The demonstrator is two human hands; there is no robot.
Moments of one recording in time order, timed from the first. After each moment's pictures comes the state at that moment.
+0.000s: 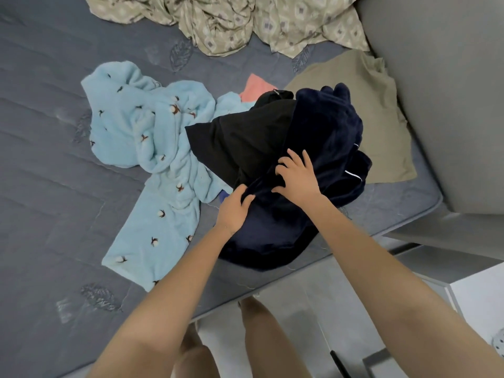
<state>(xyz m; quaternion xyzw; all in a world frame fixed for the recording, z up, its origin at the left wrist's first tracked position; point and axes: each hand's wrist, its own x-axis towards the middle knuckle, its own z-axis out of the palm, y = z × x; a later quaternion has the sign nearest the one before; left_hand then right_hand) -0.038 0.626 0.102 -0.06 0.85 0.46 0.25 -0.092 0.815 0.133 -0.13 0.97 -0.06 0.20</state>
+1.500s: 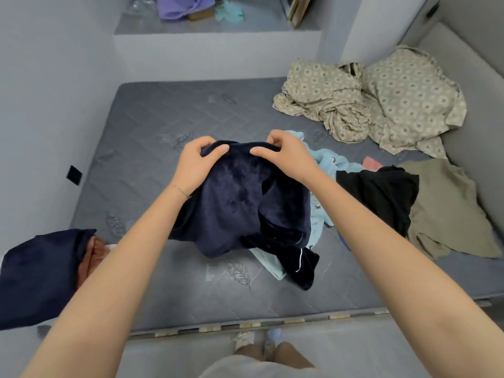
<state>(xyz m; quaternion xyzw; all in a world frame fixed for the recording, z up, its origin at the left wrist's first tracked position) 0.126 0.110 0.438 -0.09 0.83 0.54 -0.10 0.056 0.318 0.454 -0.20 0.86 -0.47 0.10</state>
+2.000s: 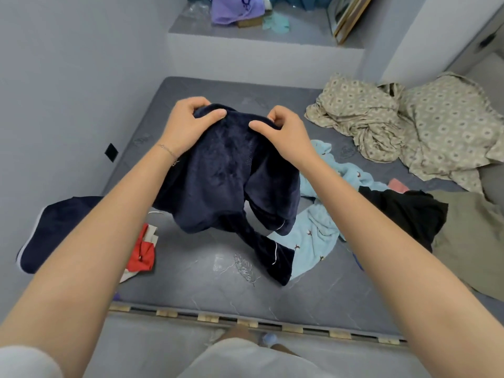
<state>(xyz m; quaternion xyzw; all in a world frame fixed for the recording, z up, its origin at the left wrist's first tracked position) 0.155 0.056 0.495 -0.10 0.85 0.48 -0.19 0.074 0.261 0.485 -0.25 0.80 -0.54 0.06</state>
